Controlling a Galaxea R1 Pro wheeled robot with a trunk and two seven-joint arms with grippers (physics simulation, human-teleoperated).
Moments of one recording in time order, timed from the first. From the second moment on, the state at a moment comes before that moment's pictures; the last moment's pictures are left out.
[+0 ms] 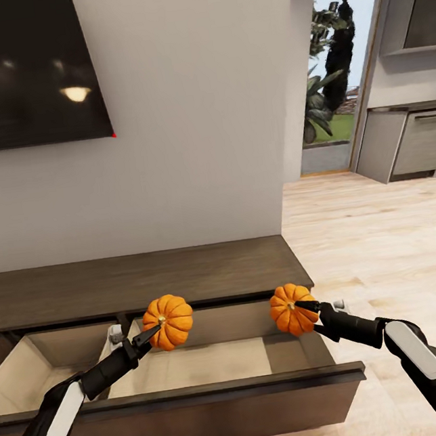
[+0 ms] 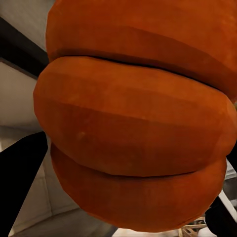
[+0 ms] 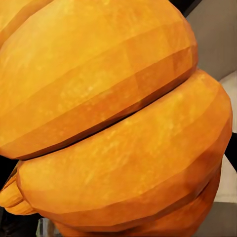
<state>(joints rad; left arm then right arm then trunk) -0.45 0.25 0.09 -0.86 0.74 0.69 -0.97 -0.47 -0.29 0.04 -1.02 -1.27 0.85 0.20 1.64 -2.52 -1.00</state>
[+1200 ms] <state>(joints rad) -0.45 0.23 0.10 -0.88 0.77 0.69 -0.78 -0.47 -0.23 0.04 -1.04 -1.27 0.79 0.19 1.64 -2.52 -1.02</state>
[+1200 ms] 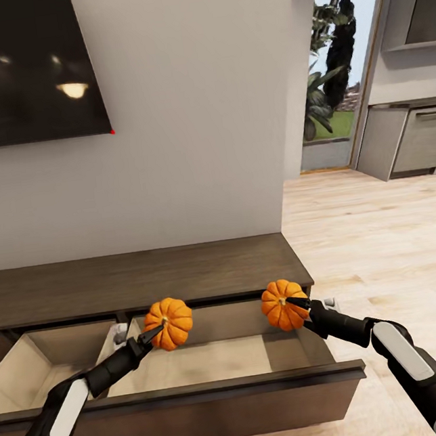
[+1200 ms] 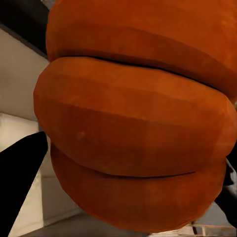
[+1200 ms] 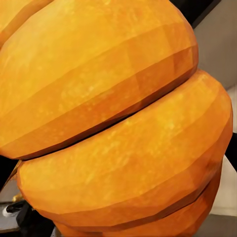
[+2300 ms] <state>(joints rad) -0.45 0.11 0.09 -1.03 0.86 0.71 -0.33 -0.47 -0.05 0.09 -1.04 -1.15 0.70 0.00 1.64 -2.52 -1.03</state>
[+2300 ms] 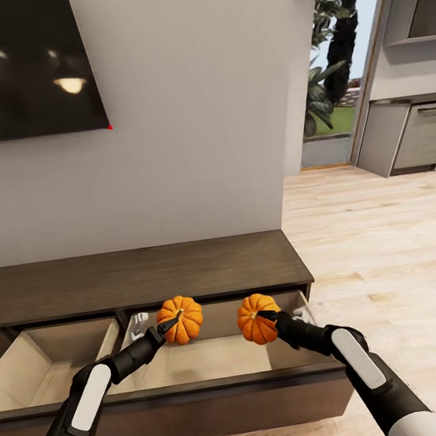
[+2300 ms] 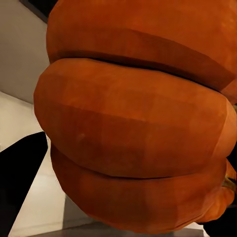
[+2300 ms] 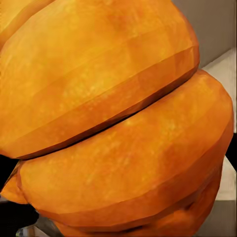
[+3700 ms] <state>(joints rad) -0.45 0.07 0.09 -1.03 0.86 0.71 -0.22 -0.47 0.02 0.15 -1.03 -1.09 0.52 -0.07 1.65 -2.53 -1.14</state>
